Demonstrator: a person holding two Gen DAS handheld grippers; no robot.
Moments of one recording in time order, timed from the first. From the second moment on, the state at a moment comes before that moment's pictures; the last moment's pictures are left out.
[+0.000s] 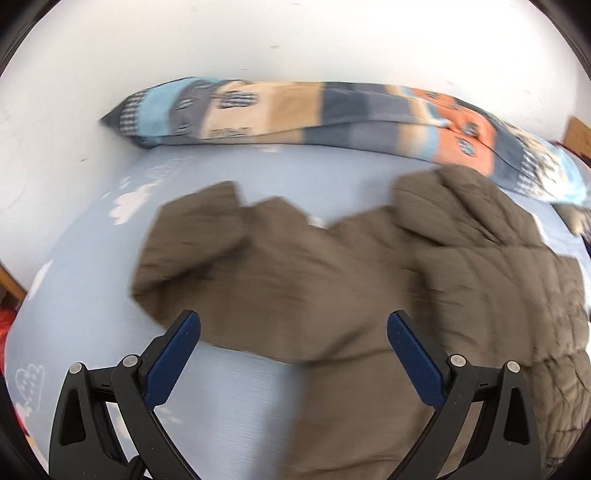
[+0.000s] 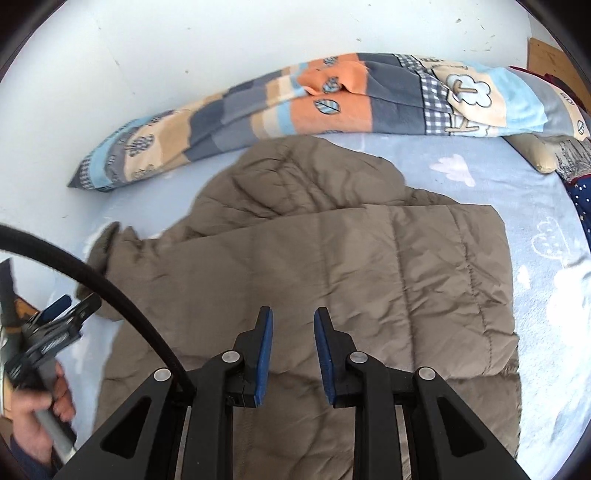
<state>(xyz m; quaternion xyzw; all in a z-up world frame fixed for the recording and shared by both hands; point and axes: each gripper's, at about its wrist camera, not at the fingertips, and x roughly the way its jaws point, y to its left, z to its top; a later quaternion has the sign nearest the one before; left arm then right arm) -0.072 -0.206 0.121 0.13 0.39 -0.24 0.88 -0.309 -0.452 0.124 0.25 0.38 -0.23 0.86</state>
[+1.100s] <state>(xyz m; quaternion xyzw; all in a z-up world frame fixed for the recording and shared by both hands) 0.080 -0.192 0.052 0.21 0.34 -0.11 0.91 -0.328 -0.421 0.105 0.30 0.39 -0.18 0.85</state>
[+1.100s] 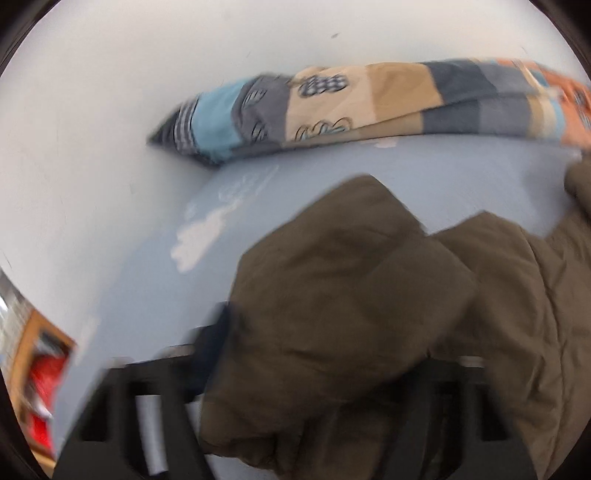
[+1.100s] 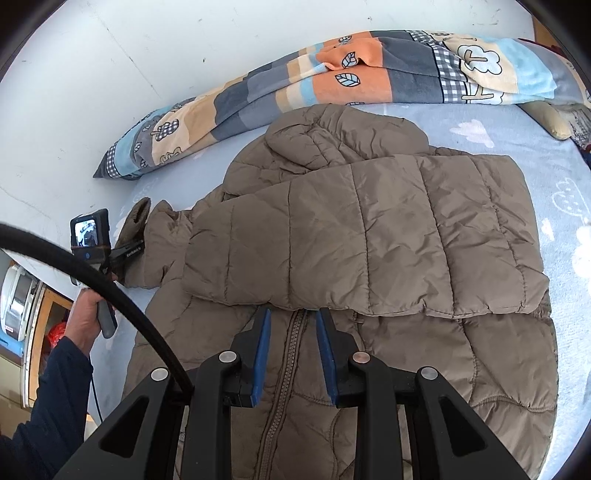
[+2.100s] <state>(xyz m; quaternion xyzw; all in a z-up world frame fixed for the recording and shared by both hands) 0.052 -0.076 0.215 -0.11 0.34 -0.17 0.92 -0.345 -0.460 0.098 0.32 0.38 -0.26 0.83</state>
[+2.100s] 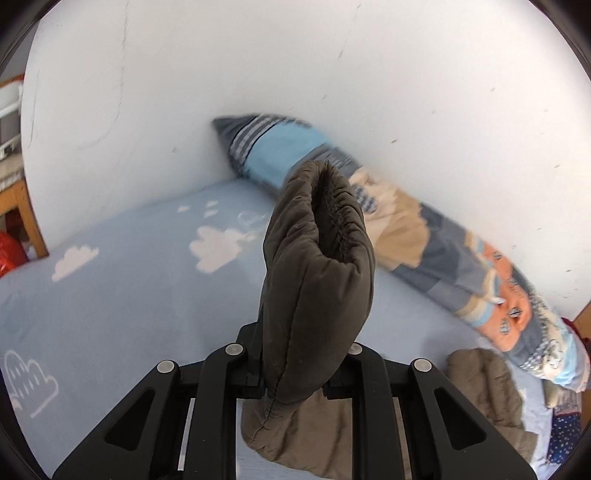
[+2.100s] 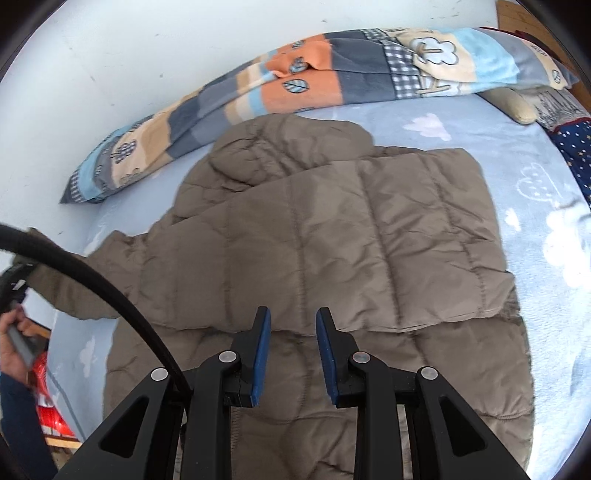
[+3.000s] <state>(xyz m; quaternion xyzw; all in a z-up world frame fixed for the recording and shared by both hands) 0.019 -0.095 0.308 -0.11 0.30 -0.27 0.91 -0.055 -0.324 0.048 0.16 0.46 -0.08 0.87</state>
